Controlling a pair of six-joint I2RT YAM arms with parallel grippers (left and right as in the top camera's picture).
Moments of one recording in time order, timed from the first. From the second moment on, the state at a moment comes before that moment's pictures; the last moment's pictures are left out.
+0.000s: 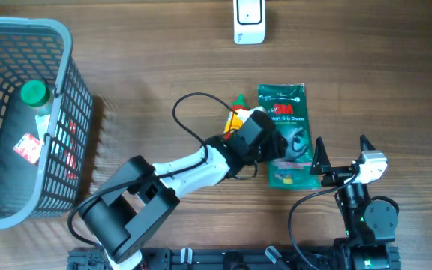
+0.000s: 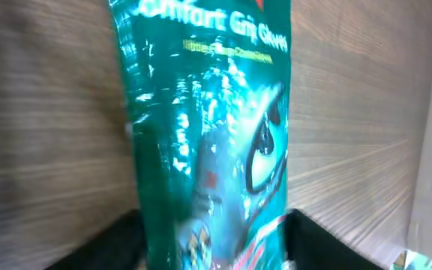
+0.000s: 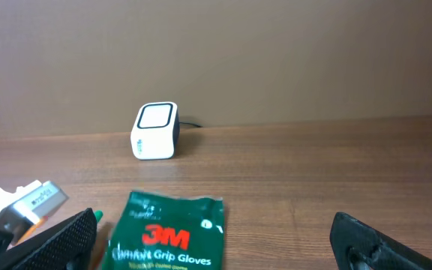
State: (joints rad) left arm -0.87 1.85 0.99 0.04 0.18 -1.05; right arm 0.06 0.02 0.01 0.00 -0.02 0.09
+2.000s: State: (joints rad) left arm 0.62 1.03 0.99 -0.42 -0.13 -0.79; right arm 0.06 0.02 0.01 0.00 -0.02 0.09
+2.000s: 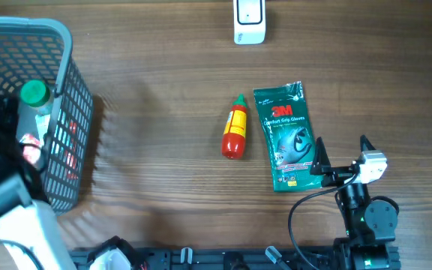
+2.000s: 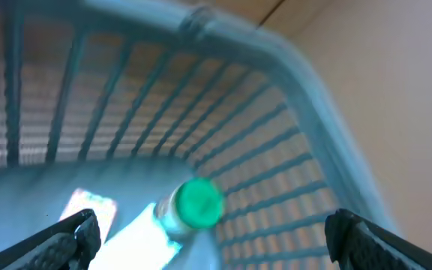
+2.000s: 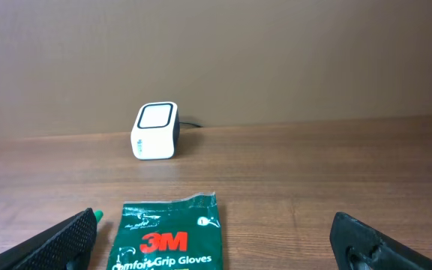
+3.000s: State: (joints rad) left arm 0.78 1.54 0.99 -0.64 0.22 -0.87; right arm 0.06 0.02 0.01 0.00 -0.02 0.09
